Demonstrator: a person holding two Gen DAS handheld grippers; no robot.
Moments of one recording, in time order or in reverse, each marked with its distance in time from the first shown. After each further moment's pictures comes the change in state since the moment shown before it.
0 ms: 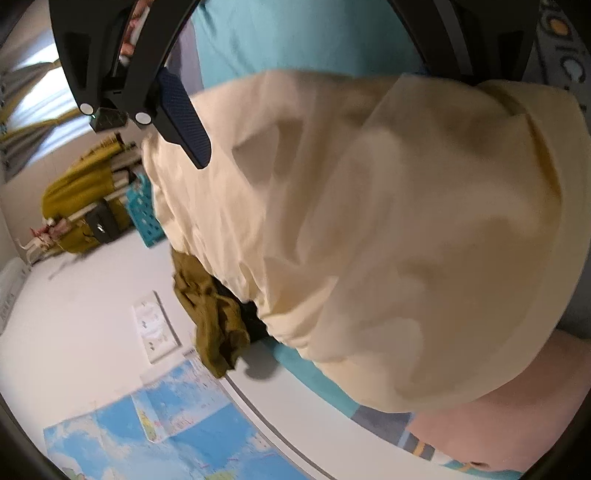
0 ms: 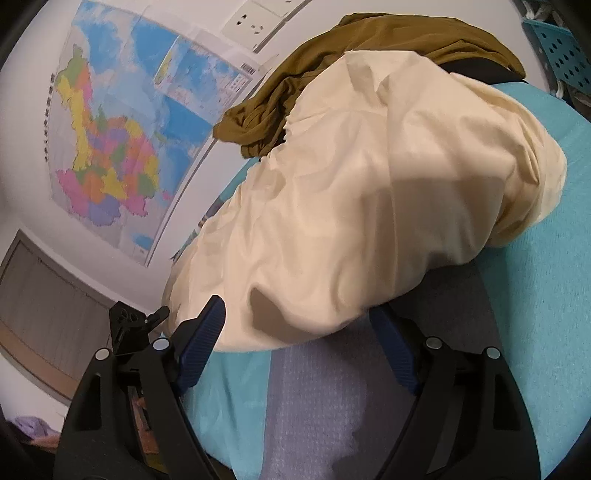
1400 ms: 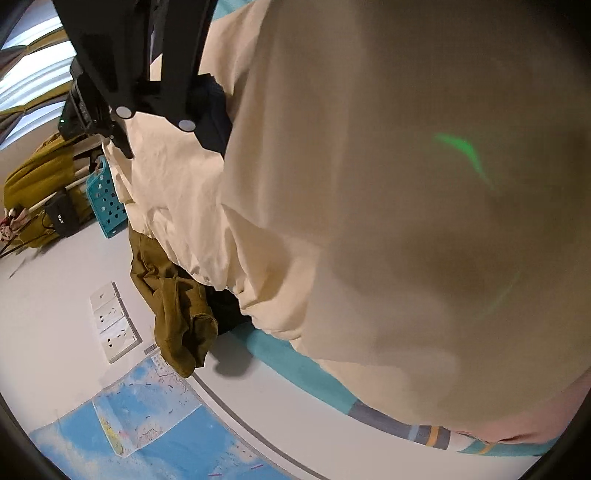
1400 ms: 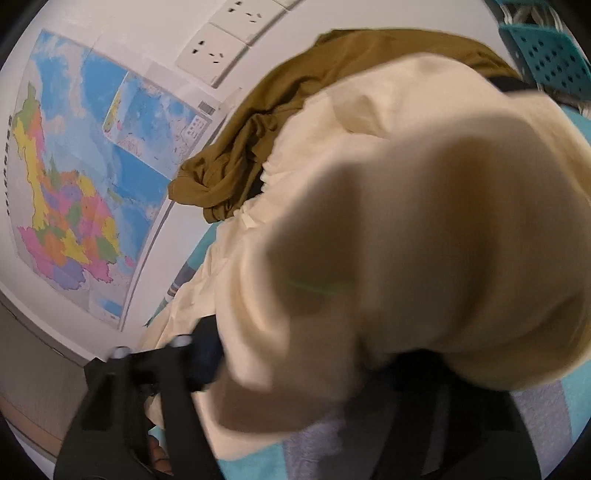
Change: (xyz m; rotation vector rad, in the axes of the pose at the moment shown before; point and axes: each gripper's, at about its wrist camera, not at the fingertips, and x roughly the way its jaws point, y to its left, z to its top) left arm 0.037 -0.008 0.040 0.005 0.019 0.144; right arm 0.069 -0.002 0.046 0.121 -0.147 -0.071
